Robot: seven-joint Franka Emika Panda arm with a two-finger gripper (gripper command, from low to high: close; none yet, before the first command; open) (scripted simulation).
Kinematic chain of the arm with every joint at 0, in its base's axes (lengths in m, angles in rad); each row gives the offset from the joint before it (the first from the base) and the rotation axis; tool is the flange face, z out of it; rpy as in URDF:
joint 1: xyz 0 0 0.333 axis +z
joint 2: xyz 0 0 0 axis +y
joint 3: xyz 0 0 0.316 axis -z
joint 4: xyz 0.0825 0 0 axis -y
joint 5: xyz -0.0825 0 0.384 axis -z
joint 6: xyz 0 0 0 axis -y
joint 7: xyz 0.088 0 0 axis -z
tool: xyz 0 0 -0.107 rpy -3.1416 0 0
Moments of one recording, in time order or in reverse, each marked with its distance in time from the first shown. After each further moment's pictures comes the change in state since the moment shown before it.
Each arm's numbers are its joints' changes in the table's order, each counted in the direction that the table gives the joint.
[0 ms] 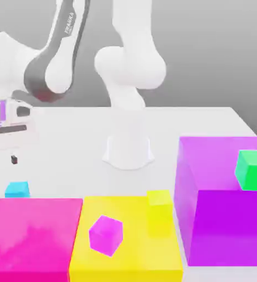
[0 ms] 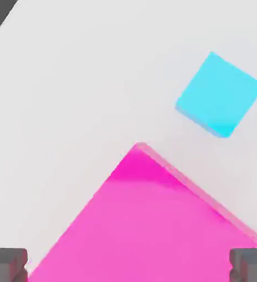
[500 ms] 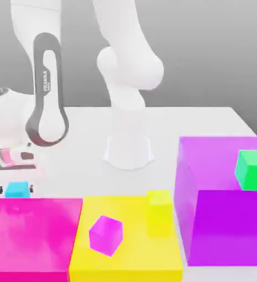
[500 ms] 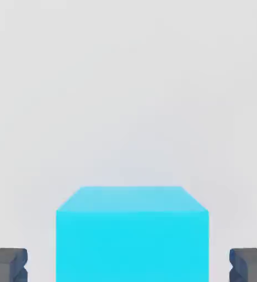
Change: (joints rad) arm -0.090 0.344 0.015 -0.019 -0.034 0.255 0.259
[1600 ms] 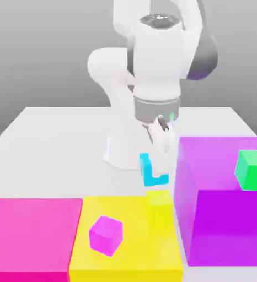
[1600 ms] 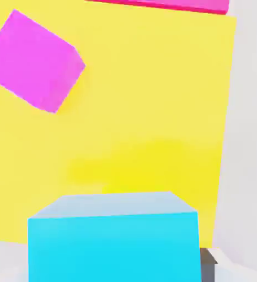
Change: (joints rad) arm 0.749 -0.578 -0.391 -0.078 -0.103 -0.488 -0.612
